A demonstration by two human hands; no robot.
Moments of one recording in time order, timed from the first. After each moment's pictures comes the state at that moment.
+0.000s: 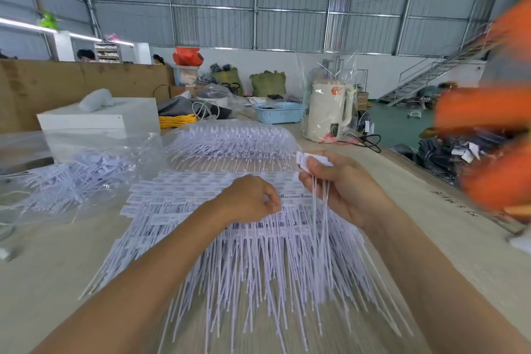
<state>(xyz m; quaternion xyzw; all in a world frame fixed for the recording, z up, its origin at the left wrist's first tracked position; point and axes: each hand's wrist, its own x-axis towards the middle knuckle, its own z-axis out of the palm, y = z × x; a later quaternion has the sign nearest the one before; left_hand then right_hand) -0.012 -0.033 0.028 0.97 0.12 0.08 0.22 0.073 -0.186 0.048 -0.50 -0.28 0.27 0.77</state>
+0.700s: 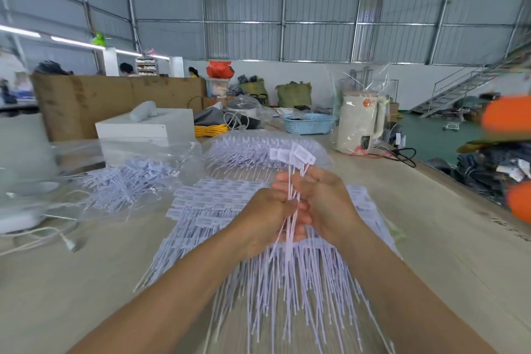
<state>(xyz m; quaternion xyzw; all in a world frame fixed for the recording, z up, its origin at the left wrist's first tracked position) -0.069 -0.060 0.039 0.68 0.18 0.17 0.69 0.021 -0.126 0.039 -0.53 -0.28 0.27 0.75</state>
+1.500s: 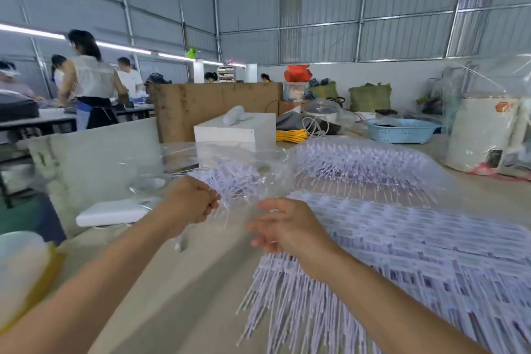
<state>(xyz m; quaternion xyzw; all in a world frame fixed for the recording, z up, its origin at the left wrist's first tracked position) -0.209 0.152 0.035 0.68 0.46 0.34 0.46 -0.082 0.017 0.022 -0.60 -0.42 0.40 0.55</state>
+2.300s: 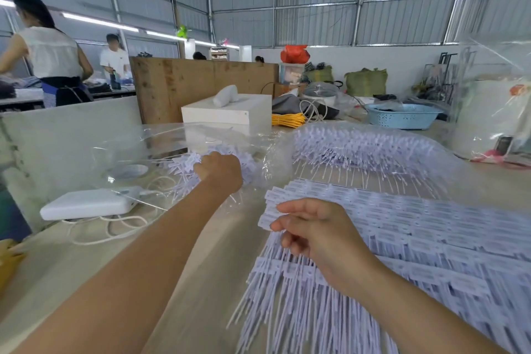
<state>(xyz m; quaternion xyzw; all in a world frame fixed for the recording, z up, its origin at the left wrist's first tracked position) -0.103 0.220 0.009 0.81 0.57 0.06 -0.06 -0.045 0.013 -0.007 -0.56 -0.37 0.38 0.63</state>
